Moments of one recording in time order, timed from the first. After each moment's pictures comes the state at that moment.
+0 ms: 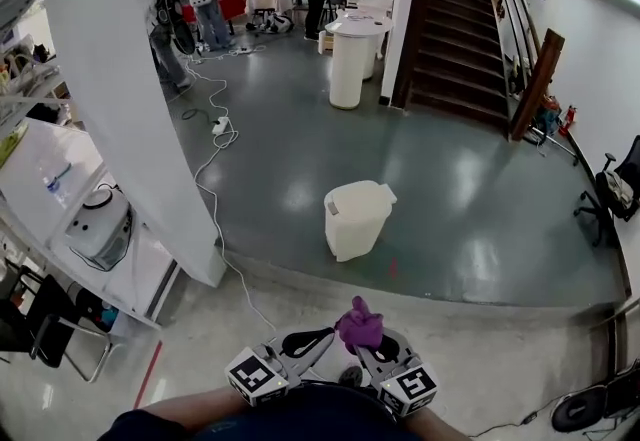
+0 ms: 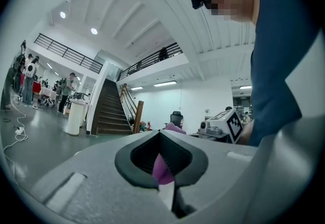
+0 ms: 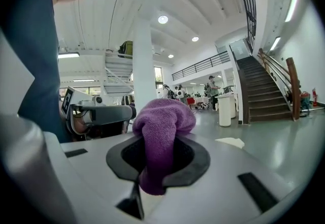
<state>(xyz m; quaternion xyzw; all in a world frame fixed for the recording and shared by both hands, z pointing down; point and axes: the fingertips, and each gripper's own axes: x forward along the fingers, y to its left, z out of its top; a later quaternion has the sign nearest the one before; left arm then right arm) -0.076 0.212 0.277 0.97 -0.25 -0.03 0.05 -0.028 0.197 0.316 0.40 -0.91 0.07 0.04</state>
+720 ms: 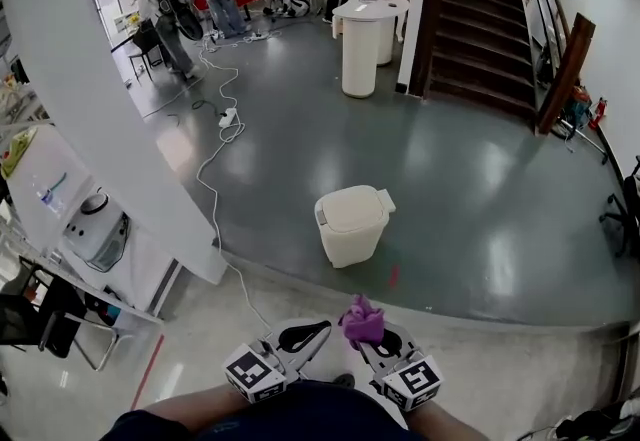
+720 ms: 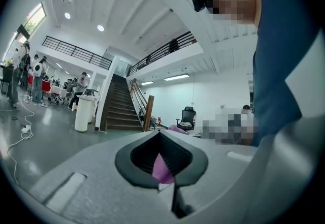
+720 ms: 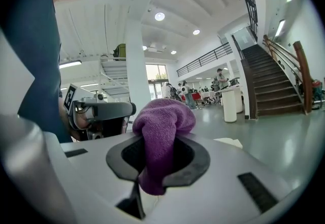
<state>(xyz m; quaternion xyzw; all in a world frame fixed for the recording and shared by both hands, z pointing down) 0.038 0.074 0.285 0.95 -0.31 0.00 0.08 0.089 0.061 0.332 0.35 -0.93 0.11 0.04</state>
